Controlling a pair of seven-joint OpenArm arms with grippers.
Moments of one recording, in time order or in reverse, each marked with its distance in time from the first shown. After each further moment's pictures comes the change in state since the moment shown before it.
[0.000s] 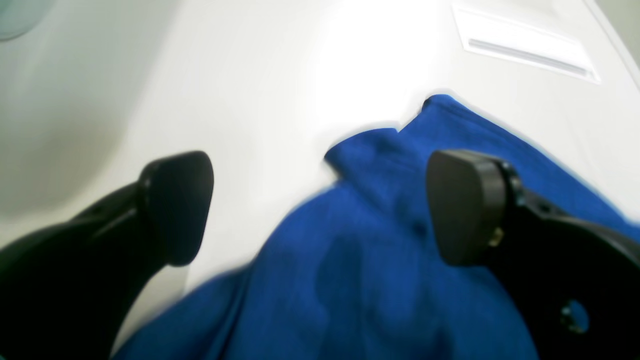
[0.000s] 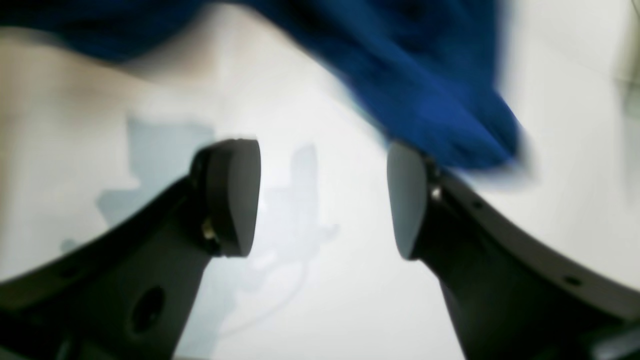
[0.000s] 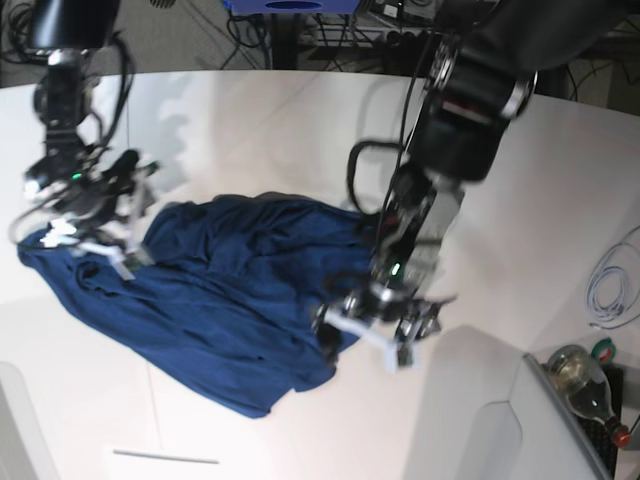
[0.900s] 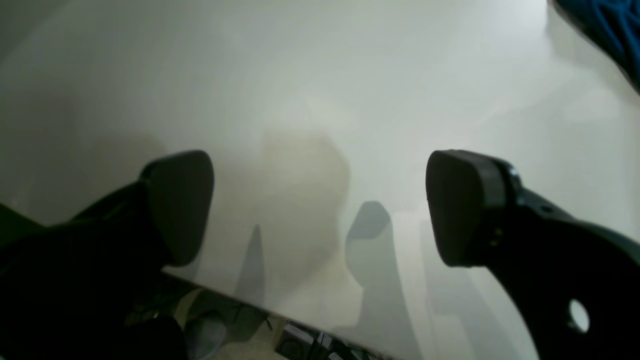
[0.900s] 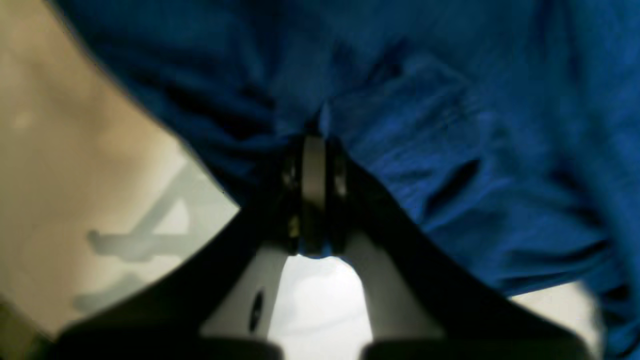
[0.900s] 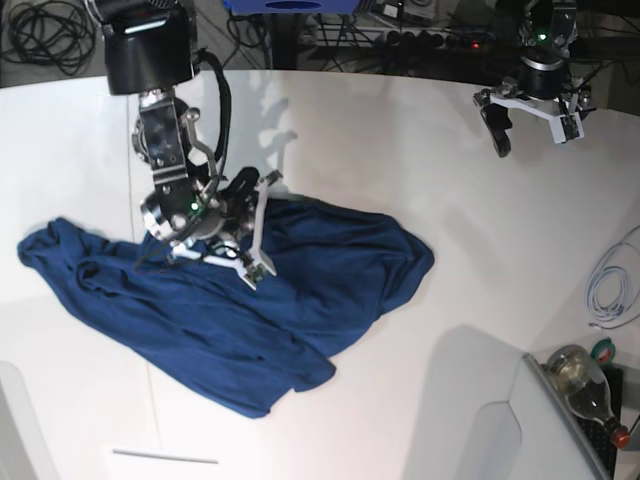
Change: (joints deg) left arm 51.4 -15.5 -26.5 33.3 0.1 0.1 0.6; right arm 8.3 -10.4 -12.1 -16.5 2.8 -4.7 1.0
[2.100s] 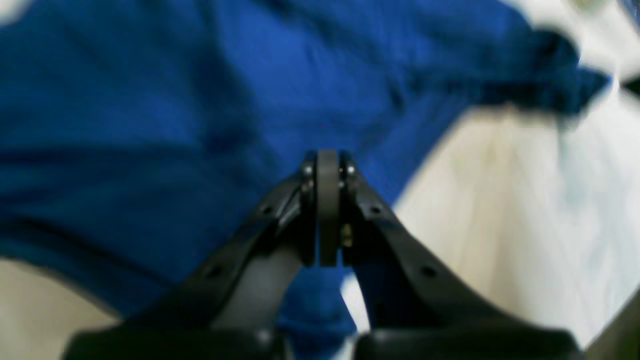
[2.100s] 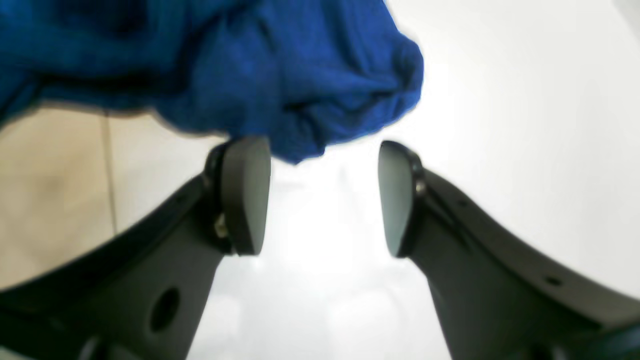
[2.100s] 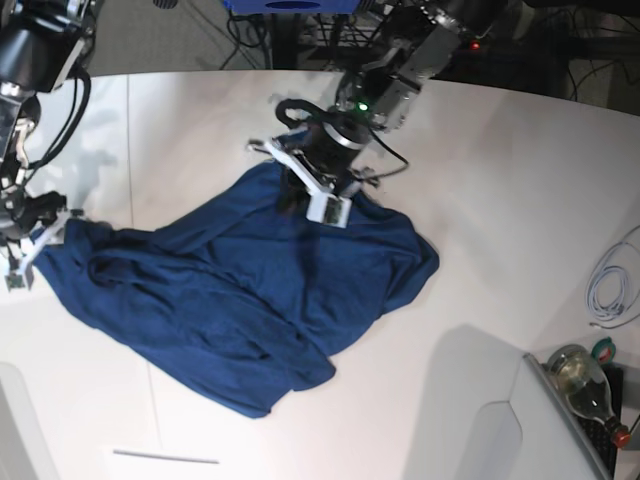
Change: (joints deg) left arm -27.0 10.7 44.1 -7.7 0.3 0.2 9.0; right arm 0.4 15.9 35.1 -0.4 5.6 -1.5 6.3
